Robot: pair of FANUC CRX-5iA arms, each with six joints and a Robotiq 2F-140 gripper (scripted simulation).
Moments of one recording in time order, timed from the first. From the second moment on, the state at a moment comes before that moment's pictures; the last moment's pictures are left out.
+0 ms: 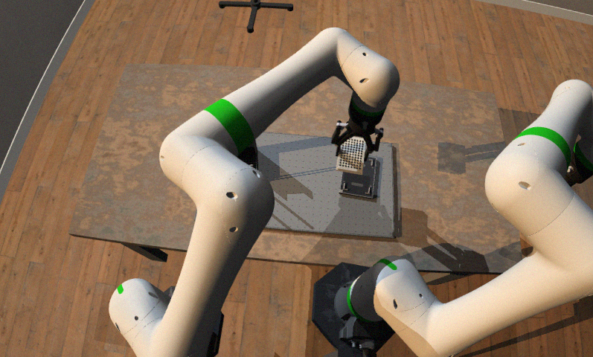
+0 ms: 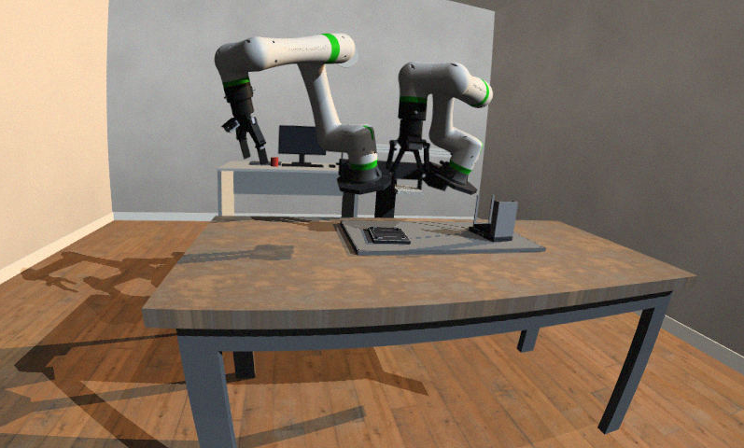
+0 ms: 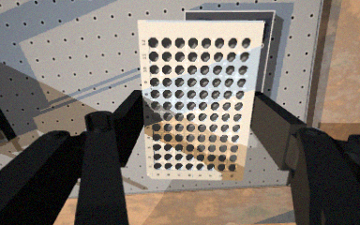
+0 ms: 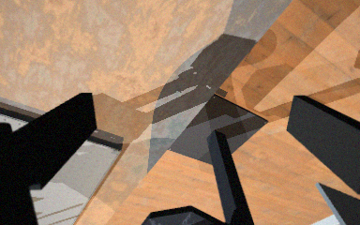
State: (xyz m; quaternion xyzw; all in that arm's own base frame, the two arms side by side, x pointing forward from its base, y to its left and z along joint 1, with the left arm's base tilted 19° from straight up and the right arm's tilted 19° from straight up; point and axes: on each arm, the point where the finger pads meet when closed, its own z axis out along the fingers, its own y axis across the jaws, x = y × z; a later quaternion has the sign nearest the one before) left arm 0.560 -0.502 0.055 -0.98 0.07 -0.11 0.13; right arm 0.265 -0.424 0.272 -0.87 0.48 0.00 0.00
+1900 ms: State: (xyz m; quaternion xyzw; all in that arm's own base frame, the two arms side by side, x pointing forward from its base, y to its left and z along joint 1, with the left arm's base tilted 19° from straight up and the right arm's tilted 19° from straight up) left arm 0.561 -0.548 0.036 -0.98 0.07 -0.11 0.13; right arm 0.265 -0.424 0.272 -0.87 0.48 0.00 0.00
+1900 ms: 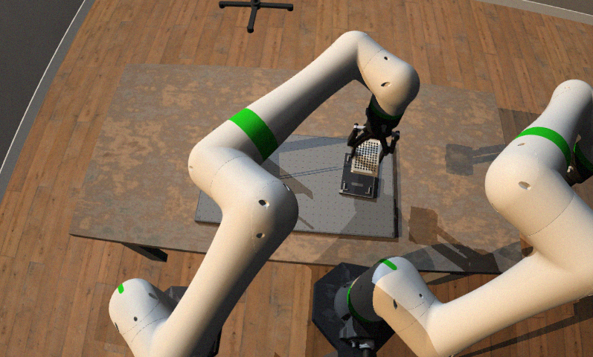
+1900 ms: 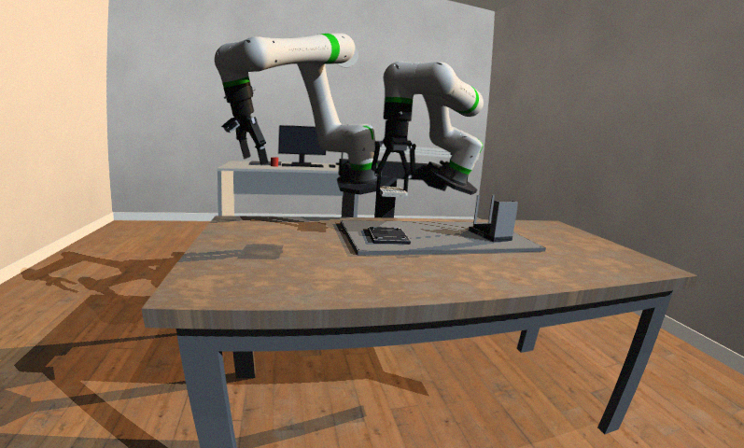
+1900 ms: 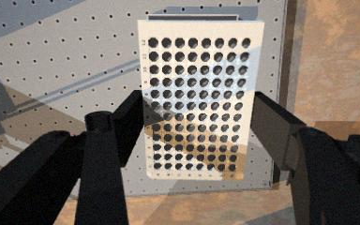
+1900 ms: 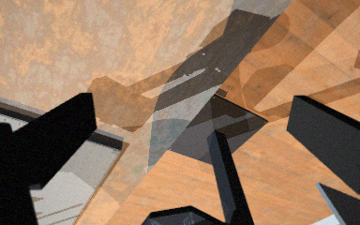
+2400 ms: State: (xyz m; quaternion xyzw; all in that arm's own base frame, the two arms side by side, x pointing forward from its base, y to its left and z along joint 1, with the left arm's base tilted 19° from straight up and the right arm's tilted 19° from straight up) left arm 0.566 -0.543 0.016 -0.98 0.07 -0.11 0.13; right arm 0.265 -0.424 0.272 -0.87 0.48 0.00 0.00
